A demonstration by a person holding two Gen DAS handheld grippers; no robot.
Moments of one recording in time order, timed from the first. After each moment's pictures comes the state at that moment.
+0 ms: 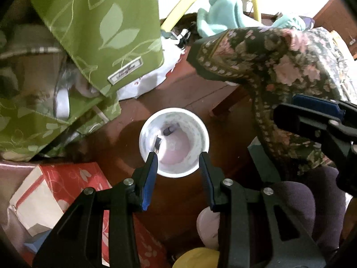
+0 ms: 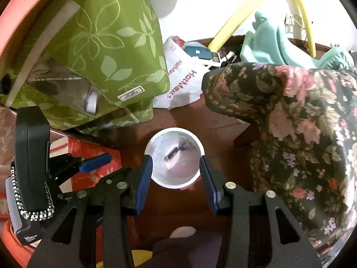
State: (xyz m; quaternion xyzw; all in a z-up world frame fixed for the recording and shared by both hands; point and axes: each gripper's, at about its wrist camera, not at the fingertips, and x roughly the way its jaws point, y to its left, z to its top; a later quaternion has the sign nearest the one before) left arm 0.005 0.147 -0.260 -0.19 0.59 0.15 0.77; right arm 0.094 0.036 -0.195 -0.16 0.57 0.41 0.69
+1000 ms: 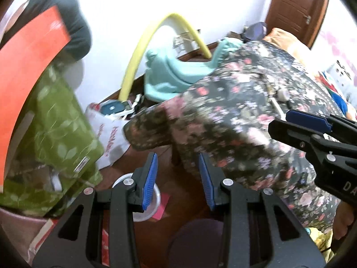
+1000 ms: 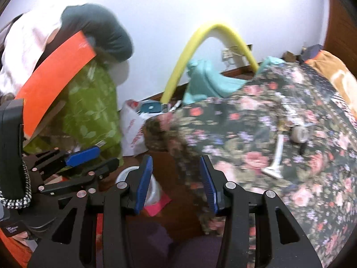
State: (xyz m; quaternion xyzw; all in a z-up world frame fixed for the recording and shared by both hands) left arm 0.092 -0.010 -0.118 -0.07 0.48 0.08 0.87; right arm 0.146 -0.146 -0.088 -0.07 0.47 0.33 0.82
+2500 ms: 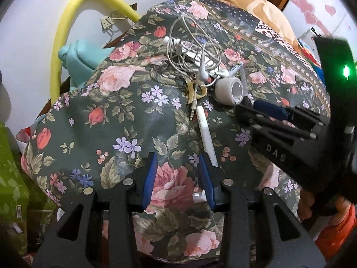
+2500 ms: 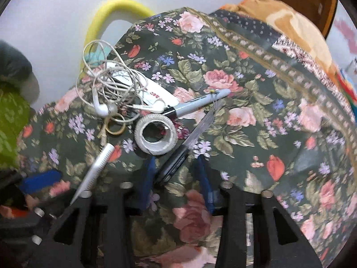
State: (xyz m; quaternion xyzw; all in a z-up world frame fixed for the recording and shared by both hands) left arm 0.275 -0.164 -0.194 -0.06 0.55 -0.05 0.83; right arm 0.312 -0.288 -0.204 -0.07 0.52 0.15 0.83
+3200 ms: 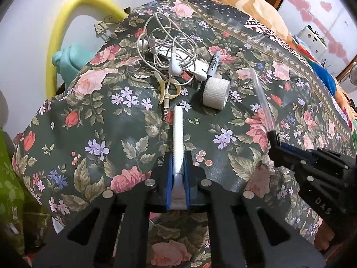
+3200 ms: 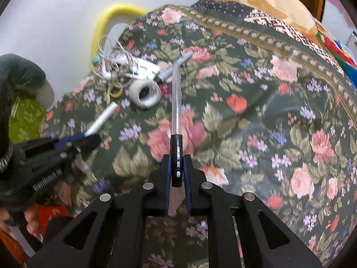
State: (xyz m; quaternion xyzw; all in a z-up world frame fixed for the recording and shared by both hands) left arm 0.278 -0.198 -0.204 -0.05 0.55 -0.06 0.83; right arm 0.266 -0.356 -0.192 0.01 0.55 0.18 0.81
